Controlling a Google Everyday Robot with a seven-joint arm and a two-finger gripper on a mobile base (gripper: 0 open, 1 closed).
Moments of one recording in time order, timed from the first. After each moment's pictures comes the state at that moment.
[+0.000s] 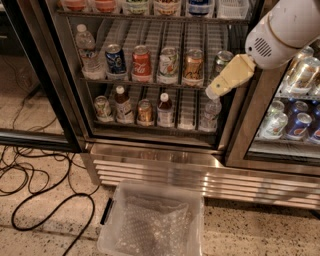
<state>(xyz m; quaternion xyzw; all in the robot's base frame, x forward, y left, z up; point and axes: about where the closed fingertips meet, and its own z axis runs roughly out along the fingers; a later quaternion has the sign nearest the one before) 0.556 -0.185 0.965 -0.32 0.91 0.01 0.27</state>
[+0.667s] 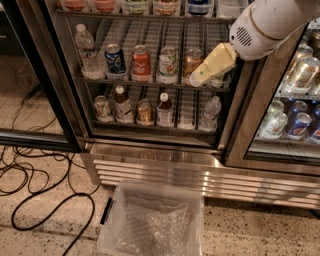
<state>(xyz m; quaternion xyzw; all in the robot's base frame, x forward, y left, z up) 0.580 -0.158 0.972 -0.28 0.92 0.04 0.28</state>
